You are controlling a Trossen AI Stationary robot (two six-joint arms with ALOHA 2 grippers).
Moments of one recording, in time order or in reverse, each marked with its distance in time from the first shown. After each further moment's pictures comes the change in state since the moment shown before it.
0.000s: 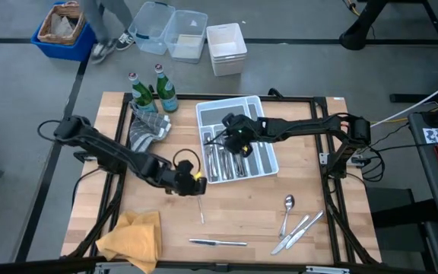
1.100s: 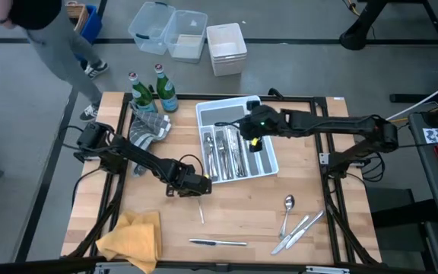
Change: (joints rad) left arm 0.087 0.284 -0.001 -0.068 0.170 -0.119; right arm -0.001 -0.271 0.000 -0.202 0.101 0.475
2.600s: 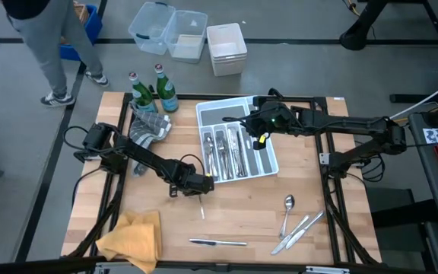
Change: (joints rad) left arm 0.043 0.085 0.001 0.049 -0.060 -0.069; right arm 0.000 -0.099 0.001 0.010 -0.009 -0.005
